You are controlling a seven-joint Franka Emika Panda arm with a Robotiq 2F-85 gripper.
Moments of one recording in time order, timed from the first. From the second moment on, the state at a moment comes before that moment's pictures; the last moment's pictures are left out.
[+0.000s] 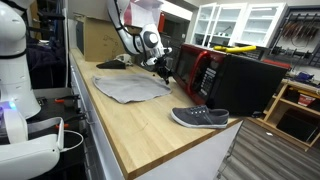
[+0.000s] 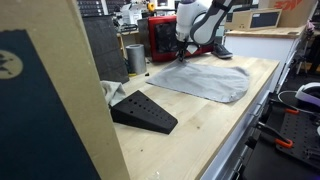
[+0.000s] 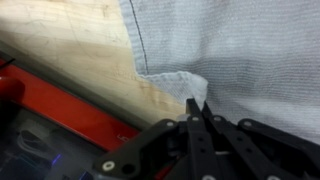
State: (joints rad) arm 0.32 0.47 -0.43 -2.01 -0.52 2.83 0.41
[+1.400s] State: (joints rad) arm 0.06 0.08 -0.16 -2.43 -0.69 2.62 0.29
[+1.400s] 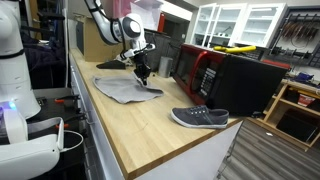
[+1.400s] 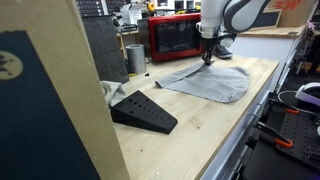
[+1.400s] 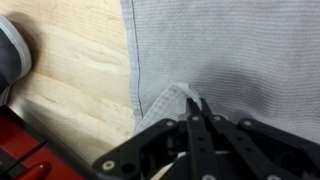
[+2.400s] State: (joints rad) arm -0.06 -0.14 -0.11 -2.68 -0.69 2.62 0.01
